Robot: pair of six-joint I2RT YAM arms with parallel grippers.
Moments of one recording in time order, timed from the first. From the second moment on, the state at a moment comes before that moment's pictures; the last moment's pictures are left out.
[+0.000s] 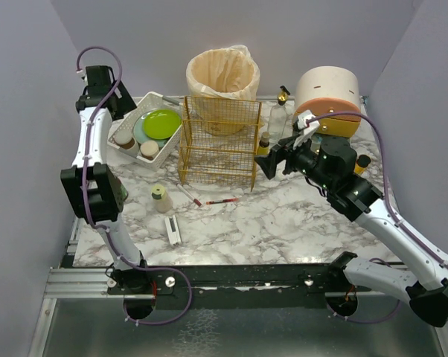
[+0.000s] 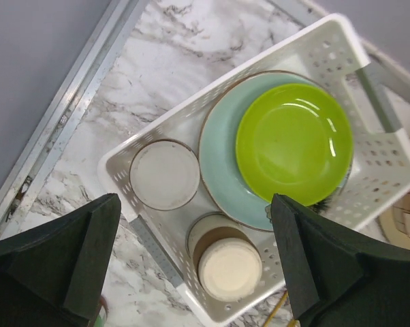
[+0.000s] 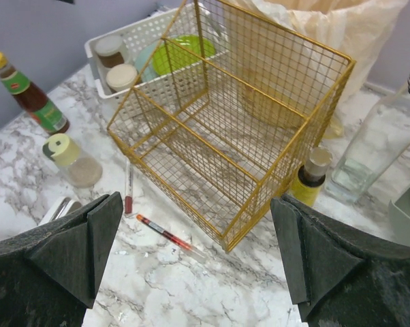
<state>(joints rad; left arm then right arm) 0.17 1.94 1.86 -0.69 -0.16 -0.37 0.65 0.97 0.99 -0.13 -0.08 0.06</state>
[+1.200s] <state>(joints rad) 0.17 1.18 1.47 -0.87 -0.26 -0.40 0.65 1.25 1.15 -0.32 0.13 0.19</state>
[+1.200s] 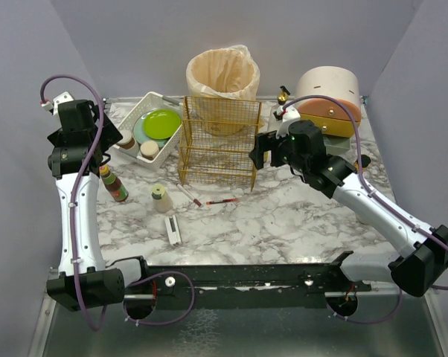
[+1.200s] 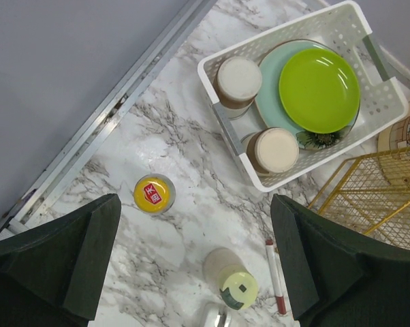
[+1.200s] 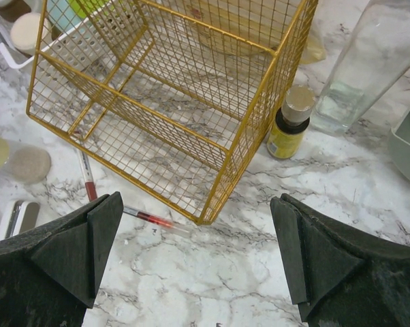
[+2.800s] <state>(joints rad) 0.18 1.22 1.18 -0.82 -0.37 -0.42 0.65 1.27 1.16 -0.35 -0.08 0.14</state>
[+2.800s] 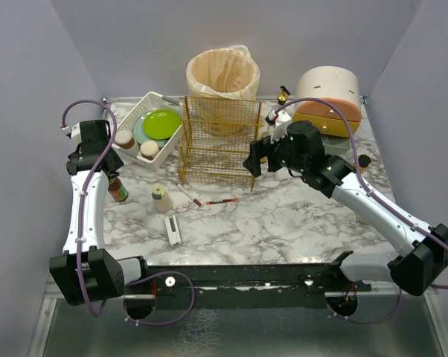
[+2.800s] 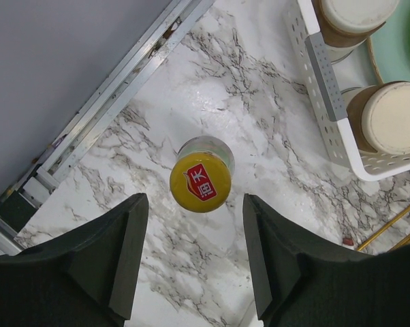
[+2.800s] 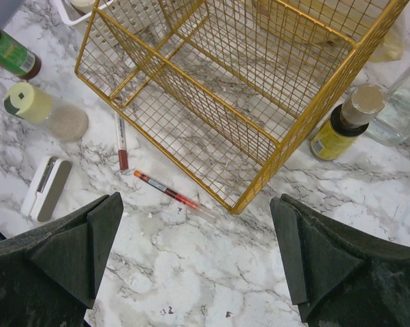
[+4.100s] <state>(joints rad) 0.20 1.21 1.27 -0.87 -0.23 -0.35 0.65 1.26 1.16 -0.35 -0.09 0.14</state>
